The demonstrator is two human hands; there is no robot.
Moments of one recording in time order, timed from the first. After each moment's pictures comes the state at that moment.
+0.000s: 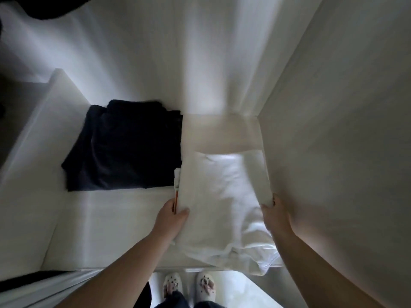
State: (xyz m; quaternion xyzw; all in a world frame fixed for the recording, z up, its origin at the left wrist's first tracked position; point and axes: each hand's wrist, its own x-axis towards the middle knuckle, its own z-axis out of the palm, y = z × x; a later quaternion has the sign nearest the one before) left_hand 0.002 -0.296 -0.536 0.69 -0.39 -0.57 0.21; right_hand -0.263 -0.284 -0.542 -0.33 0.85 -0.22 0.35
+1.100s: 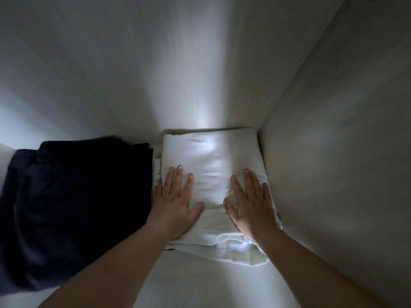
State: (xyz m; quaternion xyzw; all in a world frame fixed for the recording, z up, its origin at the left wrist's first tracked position) left_hand -0.062 -0.496 -0.599 0.55 -0.81 -0.16 -0.08; right_hand -0.276 -0.449 -0.607 -0.67 0.73 0.04 0.07
